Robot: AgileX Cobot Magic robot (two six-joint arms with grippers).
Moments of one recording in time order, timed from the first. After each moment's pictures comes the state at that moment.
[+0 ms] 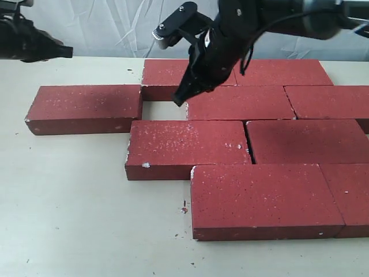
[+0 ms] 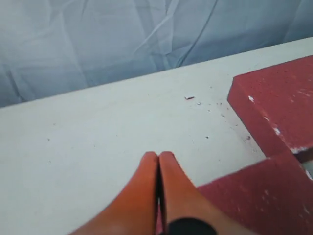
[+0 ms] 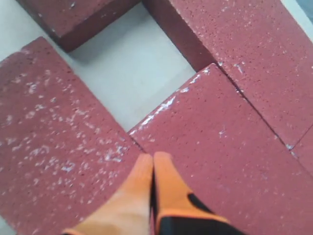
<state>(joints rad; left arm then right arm) 0.03 1.87 -1.19 -1.63 0.31 1.77 0.60 1.90 -1.50 -0.06 0.72 -0.30</state>
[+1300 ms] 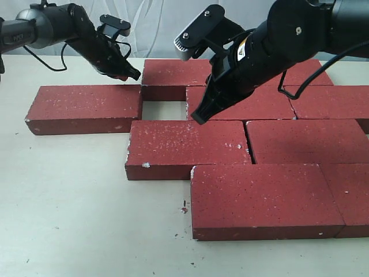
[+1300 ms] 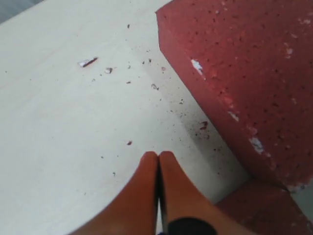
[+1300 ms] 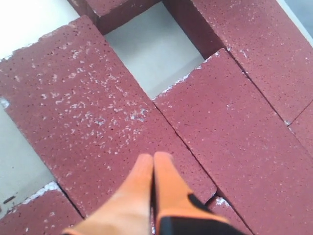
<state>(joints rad) -0.20 2.45 -2.03 -0.31 0.70 0.53 0.60 1.65 -1.20 -0.02 0.58 -0.37</state>
